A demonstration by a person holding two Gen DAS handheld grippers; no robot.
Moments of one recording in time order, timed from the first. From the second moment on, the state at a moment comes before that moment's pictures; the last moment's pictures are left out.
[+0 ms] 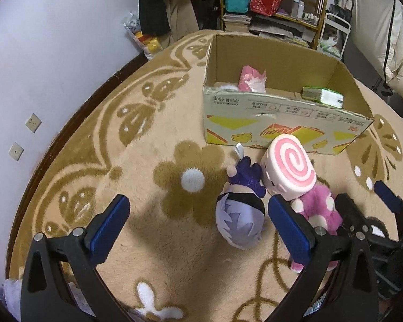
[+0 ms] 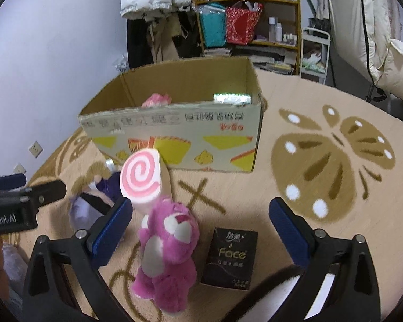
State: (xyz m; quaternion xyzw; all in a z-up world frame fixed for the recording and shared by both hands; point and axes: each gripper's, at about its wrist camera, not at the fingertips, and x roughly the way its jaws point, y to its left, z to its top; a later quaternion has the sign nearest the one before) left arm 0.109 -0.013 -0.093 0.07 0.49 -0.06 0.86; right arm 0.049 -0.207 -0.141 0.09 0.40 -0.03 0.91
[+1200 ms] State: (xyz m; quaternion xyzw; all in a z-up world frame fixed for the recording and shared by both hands) left arm 0.137 -0.029 -0.152 0.08 0.58 -0.07 0.81; right arm 0.075 -0.186 -0.186 0.05 0.47 0.00 0.88
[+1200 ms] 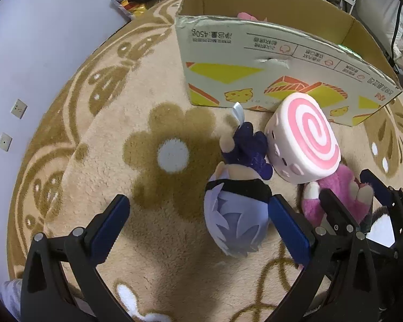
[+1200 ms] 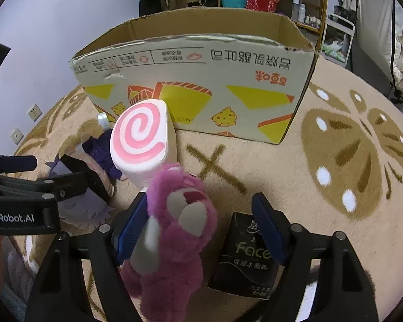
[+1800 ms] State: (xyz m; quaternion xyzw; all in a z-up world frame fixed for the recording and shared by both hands) left arm 0.141 -0.032 -0.167 0.08 0.59 -0.08 0.80; right arm 0.073 -0.180 -0.186 0.04 0.47 0.02 0.88
